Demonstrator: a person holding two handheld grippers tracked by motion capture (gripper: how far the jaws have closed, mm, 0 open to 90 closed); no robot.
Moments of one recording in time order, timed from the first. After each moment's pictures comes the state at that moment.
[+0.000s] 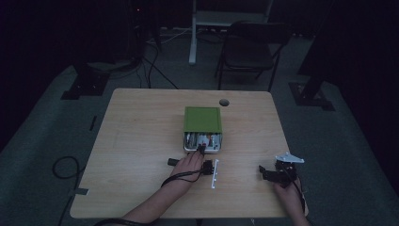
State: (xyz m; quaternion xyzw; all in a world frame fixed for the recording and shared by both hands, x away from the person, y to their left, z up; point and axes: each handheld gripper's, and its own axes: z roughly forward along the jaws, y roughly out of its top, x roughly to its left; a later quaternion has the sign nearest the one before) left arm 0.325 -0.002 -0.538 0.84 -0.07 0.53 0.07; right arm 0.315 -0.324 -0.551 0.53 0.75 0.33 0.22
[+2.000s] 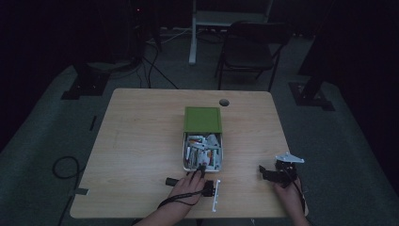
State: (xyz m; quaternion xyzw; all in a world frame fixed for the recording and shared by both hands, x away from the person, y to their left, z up) left arm 0.257 -0.002 -0.531 0.87 -0.09 0.48 0.07; right arm 0.315 -0.324 -0.551 0.53 0.75 0.33 0.22
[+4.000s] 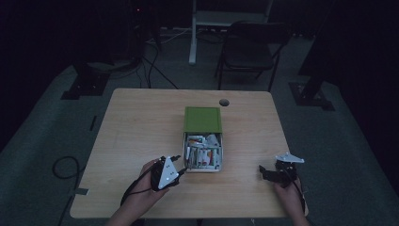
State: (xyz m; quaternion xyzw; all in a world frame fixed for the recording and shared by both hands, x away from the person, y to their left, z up) left arm 0.265 0.123 -0.468 0.84 0.17 0.31 0.40; right arm 0.315 -0.325 -0.551 0.53 0.75 0.33 0.22
